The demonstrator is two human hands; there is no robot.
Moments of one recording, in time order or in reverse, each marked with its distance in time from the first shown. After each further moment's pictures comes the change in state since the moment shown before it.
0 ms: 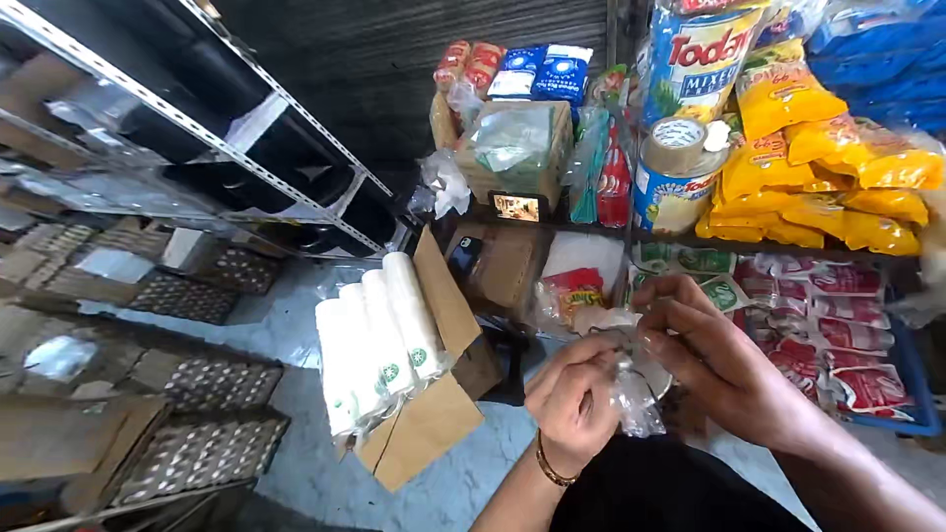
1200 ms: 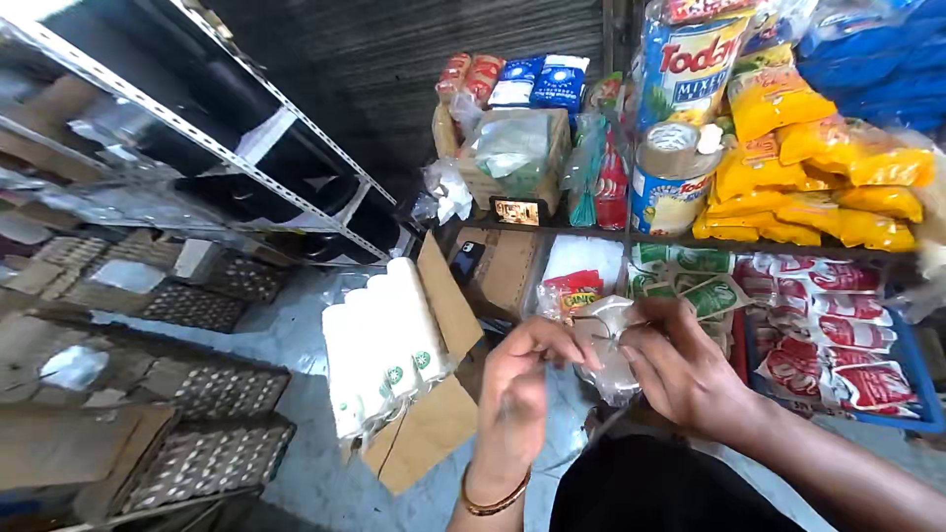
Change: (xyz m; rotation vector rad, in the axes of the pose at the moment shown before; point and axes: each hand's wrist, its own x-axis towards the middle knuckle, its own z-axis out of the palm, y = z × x) left_hand 0.051 0.025 -0.050 -0.559 -0.312 -0.532; right_hand -0.011 0.024 0.032 -0.539 0.212 -0.352
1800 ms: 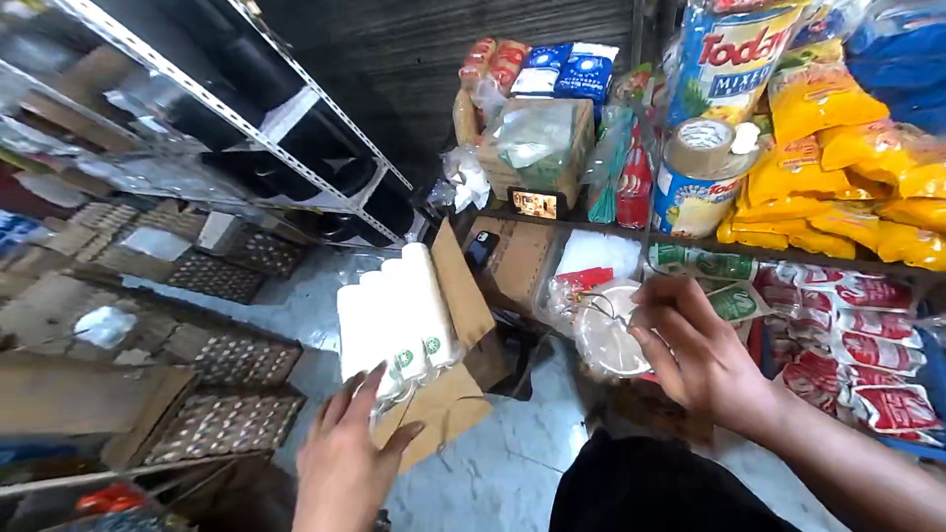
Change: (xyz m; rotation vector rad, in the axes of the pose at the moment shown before) left_hand -0.109 0.088 -0.141 1.579 0.172 -0.582; right_hand 0.029 0.008 -0.002 0.066 -0.089 -0.040
